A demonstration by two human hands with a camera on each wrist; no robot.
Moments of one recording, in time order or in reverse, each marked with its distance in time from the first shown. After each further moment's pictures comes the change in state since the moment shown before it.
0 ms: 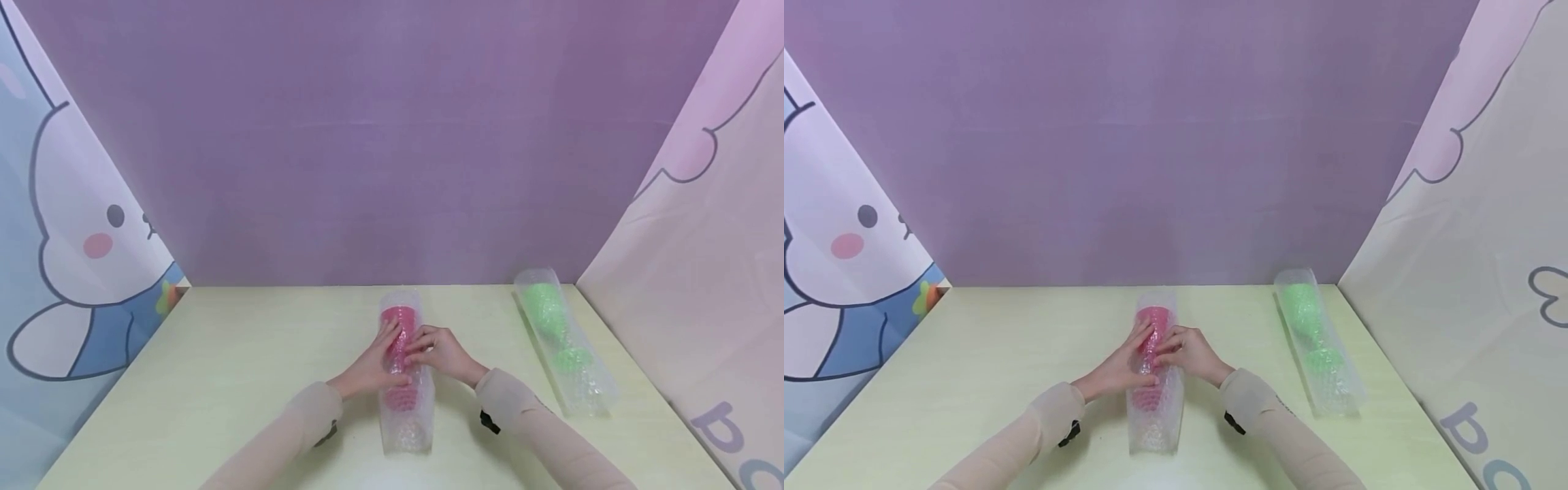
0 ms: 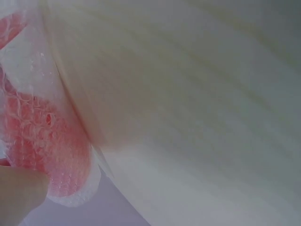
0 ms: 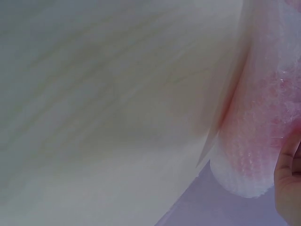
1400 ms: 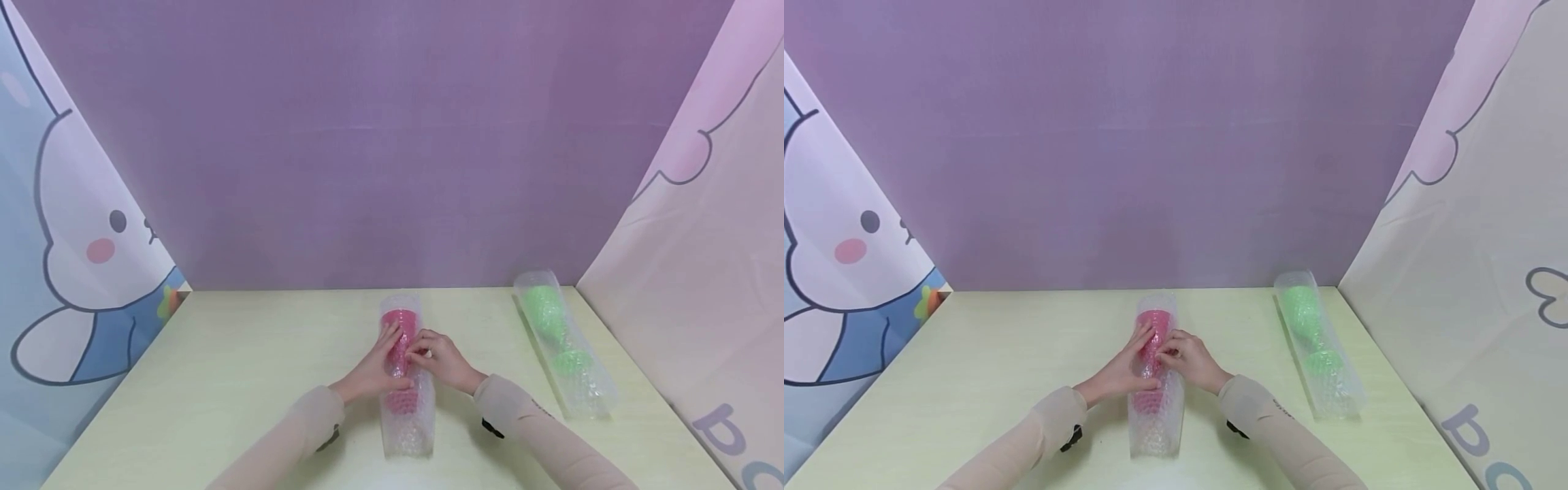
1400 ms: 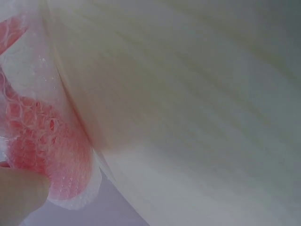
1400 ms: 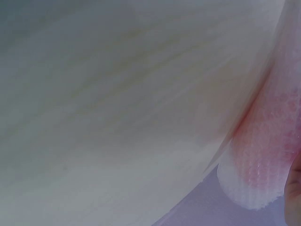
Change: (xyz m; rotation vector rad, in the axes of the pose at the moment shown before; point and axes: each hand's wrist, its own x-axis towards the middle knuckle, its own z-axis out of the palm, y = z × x) left_hand 0.001 0.003 0.003 -0.001 0.008 -0.008; right_hand 0.001 0.039 0.012 -0.213 0.068 -0.154
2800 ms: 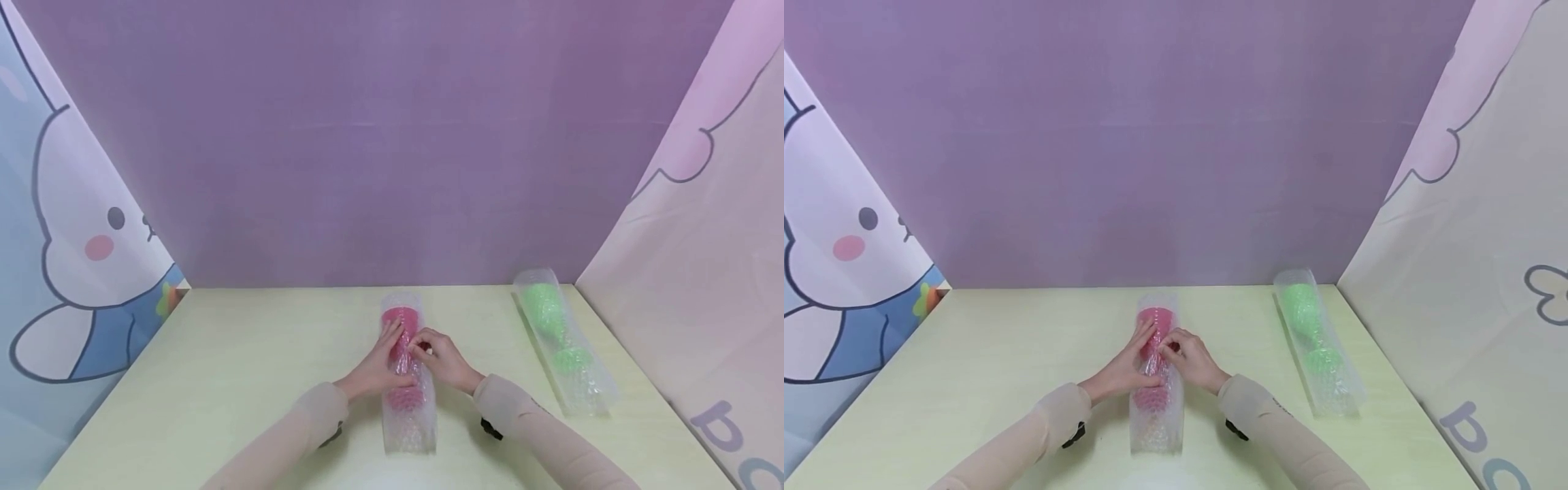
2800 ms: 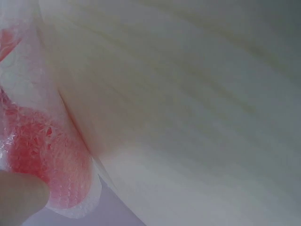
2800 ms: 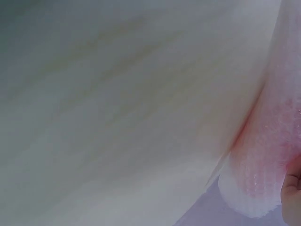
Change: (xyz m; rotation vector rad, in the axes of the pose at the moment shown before) left_hand 0.004 0.002 0.004 -0.015 0.015 -0.006; right_hand -0.002 -0.004 0.004 0.102 0.041 0.116
